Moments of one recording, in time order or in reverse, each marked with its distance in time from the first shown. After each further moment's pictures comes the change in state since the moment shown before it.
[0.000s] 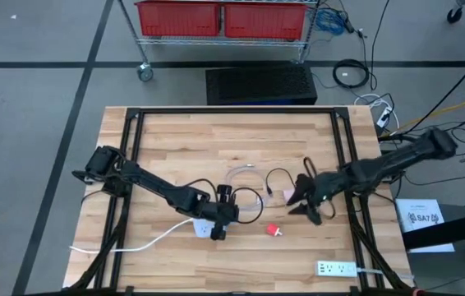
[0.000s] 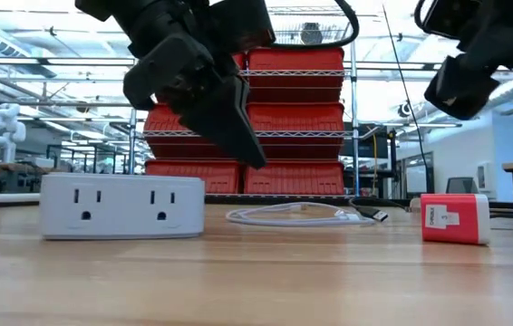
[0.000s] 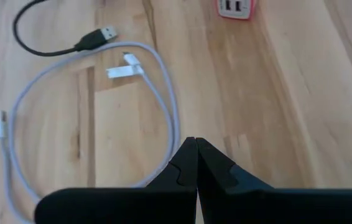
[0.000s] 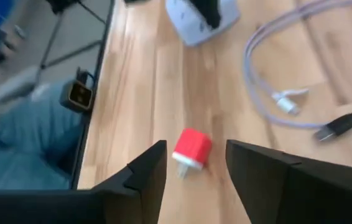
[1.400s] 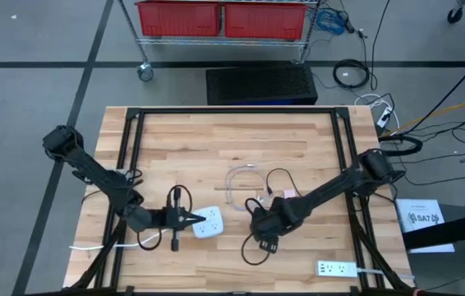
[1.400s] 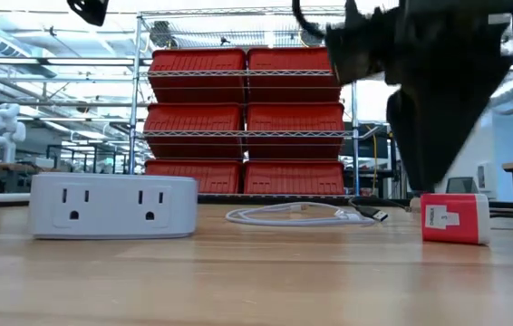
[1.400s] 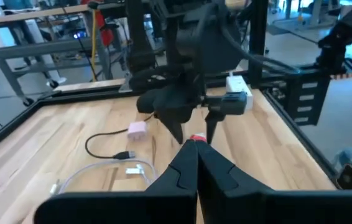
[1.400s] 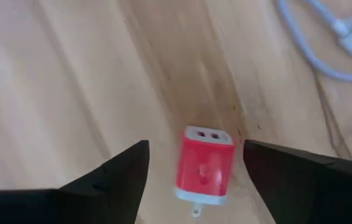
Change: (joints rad) left arm -0.391 -0.576 -0.573 0.706 -0.413 -0.026; right arm 0.087 0.929 0.775 -0.596 0.064 0.235
